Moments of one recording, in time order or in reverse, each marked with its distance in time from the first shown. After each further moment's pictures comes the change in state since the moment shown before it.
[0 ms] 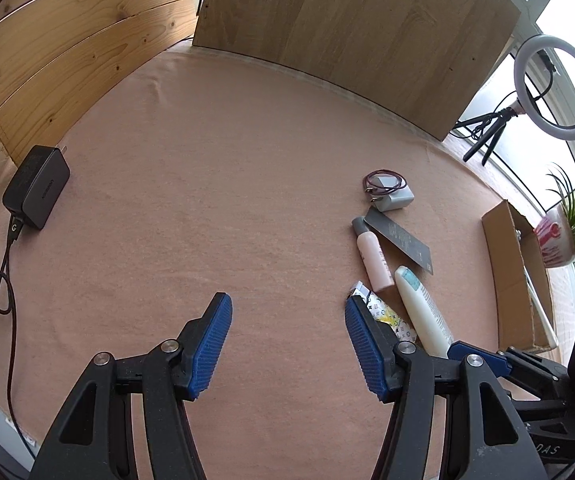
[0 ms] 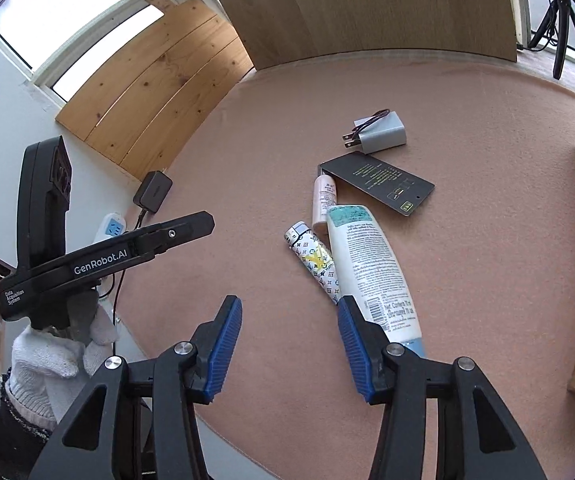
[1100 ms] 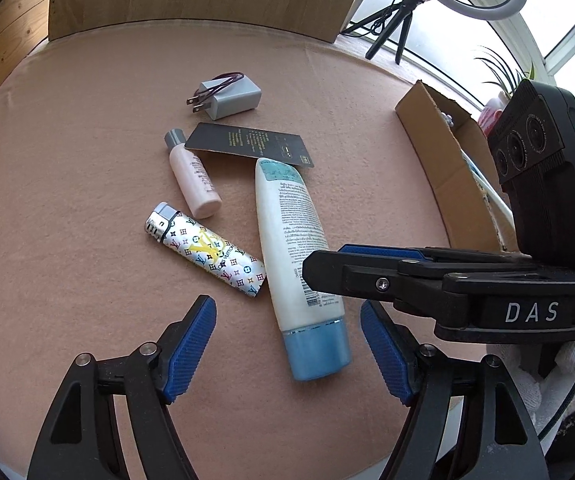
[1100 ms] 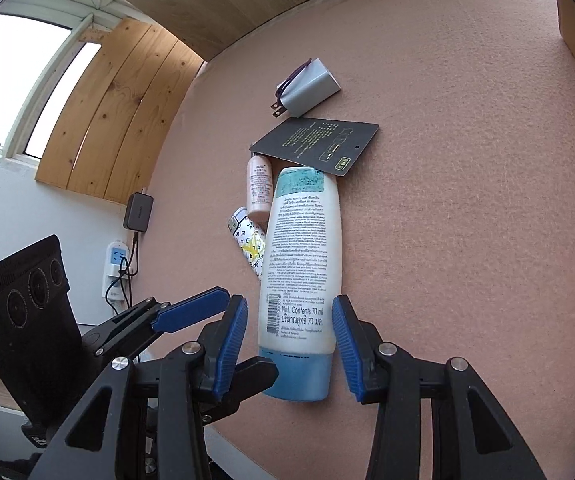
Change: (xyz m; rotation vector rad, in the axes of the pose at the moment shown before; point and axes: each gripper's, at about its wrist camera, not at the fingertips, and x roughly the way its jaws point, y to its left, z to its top) left arm 0.050 -0.122 -0.051 0.270 0.188 -0.160; right arm 0.026 -0.075 0.001 0.240 0.103 0.143
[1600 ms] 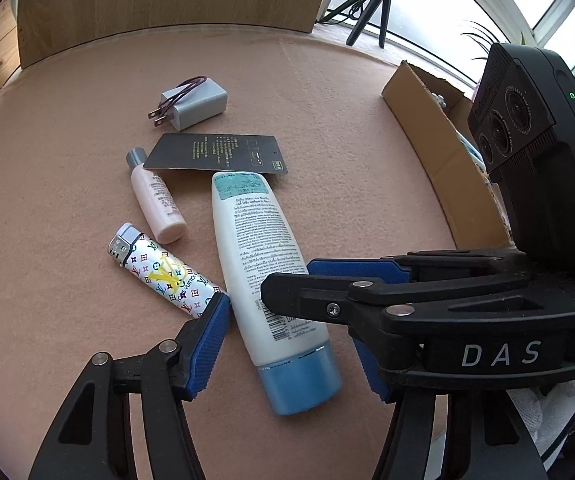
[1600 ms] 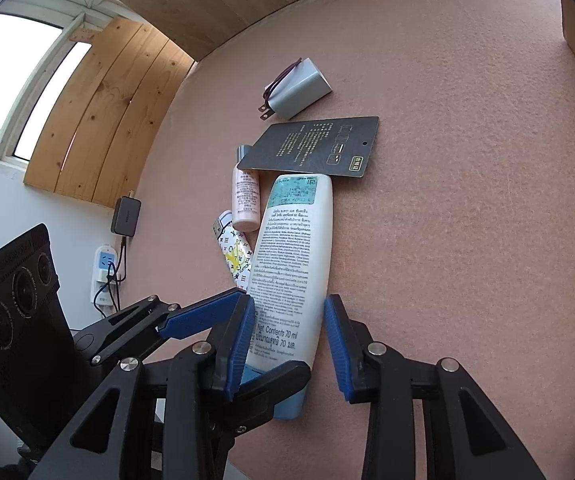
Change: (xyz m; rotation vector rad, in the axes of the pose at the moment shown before) left arm 0.016 -0.016 0.011 0.090 0.015 0.015; right arm 0.009 -0.007 0.009 0.008 0.001 -0.038
